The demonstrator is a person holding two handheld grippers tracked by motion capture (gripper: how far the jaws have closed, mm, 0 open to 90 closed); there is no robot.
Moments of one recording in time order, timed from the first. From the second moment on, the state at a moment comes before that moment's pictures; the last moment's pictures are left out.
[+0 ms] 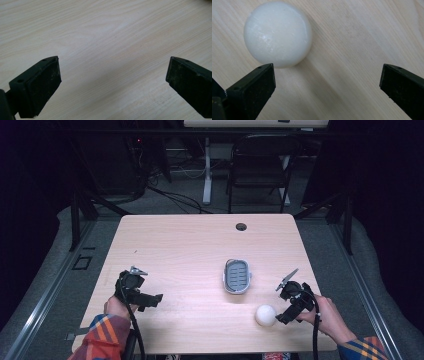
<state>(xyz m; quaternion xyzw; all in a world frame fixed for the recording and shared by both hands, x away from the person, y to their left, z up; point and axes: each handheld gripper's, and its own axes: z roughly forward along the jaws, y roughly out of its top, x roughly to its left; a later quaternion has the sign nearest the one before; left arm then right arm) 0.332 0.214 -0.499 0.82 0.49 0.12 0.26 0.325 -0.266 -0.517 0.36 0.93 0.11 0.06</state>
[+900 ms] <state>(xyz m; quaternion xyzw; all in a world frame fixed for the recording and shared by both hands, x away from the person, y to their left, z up) 0.335 0.210 -0.500 0.83 0.49 0.12 0.25 0.327 -0.214 -0.529 0.29 0.96 0.06 0.03</state>
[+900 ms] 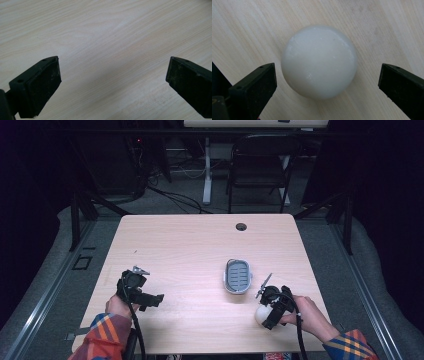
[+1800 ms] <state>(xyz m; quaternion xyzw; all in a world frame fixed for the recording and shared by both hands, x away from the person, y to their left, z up) 0.337 0.208 -0.501 0.83 0.49 0.11 0.24 0.328 -0.197 -0.540 0.27 0.96 0.03 0.02</state>
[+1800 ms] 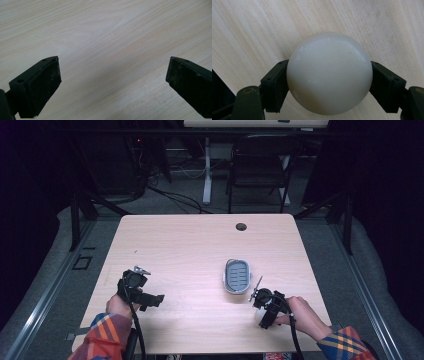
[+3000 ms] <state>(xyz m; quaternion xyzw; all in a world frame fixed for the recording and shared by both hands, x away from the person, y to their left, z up) 0.337 0.206 -0.501 0.84 0.48 0.11 0.24 0.334 -0.214 -0.526 0.28 0.96 0.03 0.04</state>
